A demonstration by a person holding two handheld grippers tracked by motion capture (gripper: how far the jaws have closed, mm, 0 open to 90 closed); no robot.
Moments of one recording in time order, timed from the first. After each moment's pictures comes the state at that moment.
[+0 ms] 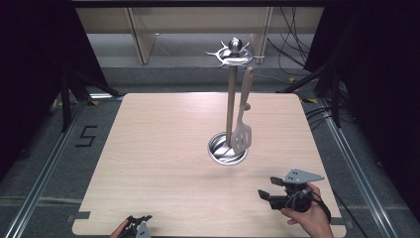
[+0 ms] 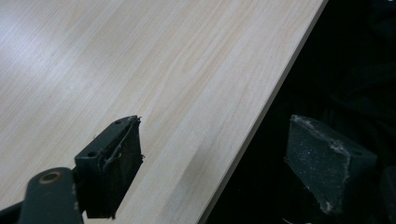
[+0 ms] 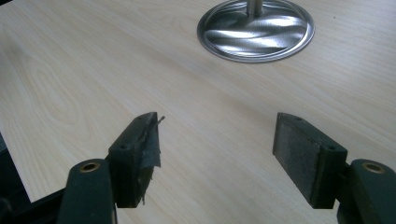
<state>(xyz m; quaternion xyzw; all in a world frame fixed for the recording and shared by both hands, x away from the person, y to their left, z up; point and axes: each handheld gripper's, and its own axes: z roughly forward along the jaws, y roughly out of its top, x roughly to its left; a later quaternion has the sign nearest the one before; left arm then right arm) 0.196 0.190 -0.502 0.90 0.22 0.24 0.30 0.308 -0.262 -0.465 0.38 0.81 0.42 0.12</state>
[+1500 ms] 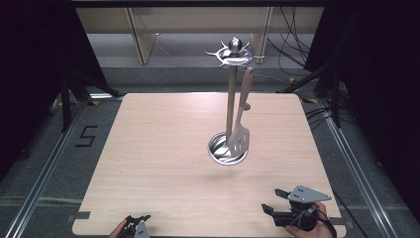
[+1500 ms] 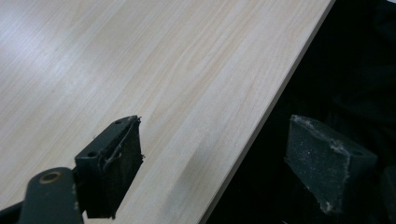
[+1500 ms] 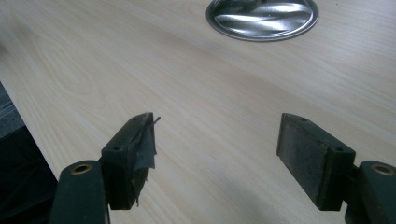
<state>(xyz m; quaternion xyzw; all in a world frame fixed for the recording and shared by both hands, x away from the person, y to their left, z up) 0.198 0.192 -0.503 0.90 0.23 0.23 0.30 0.270 -0.269 -0.481 0.38 0.81 0.43 0.13</state>
